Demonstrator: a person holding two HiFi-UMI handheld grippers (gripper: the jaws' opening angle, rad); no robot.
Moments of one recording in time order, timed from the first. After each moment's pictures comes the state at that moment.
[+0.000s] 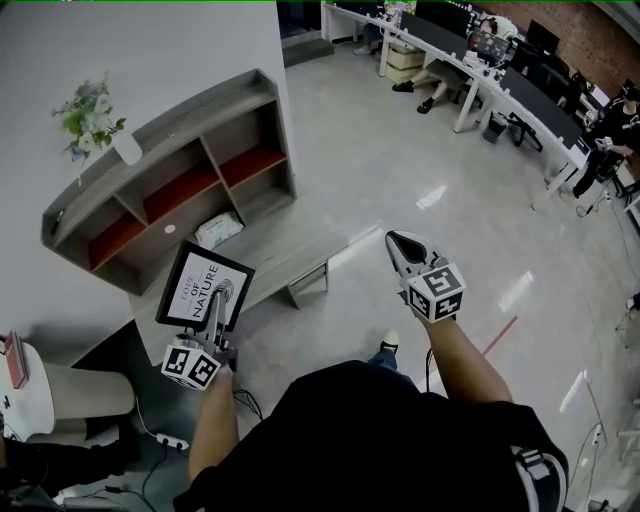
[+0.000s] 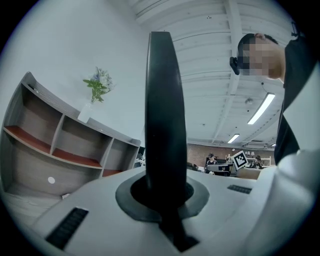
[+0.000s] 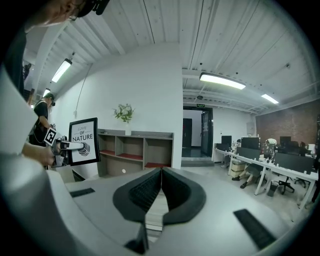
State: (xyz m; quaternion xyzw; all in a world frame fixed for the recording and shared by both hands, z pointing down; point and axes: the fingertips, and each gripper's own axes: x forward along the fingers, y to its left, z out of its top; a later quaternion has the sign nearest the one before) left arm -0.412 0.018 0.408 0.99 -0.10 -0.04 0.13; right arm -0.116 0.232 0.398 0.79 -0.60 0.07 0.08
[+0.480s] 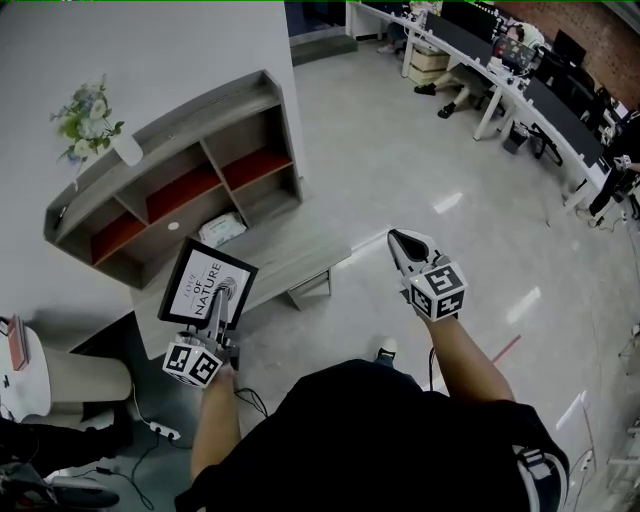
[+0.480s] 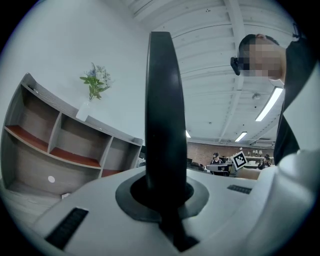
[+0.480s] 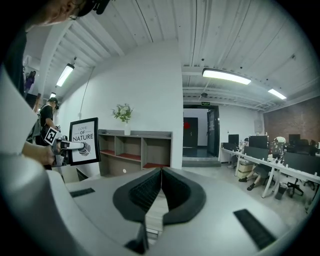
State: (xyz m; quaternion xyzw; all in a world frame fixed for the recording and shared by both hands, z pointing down) left arm -0.364 0.020 0.409 0.98 -0.13 -0.03 0.13; right arm -0.053 0.208 0.404 0.77 -0.63 0.08 0.08
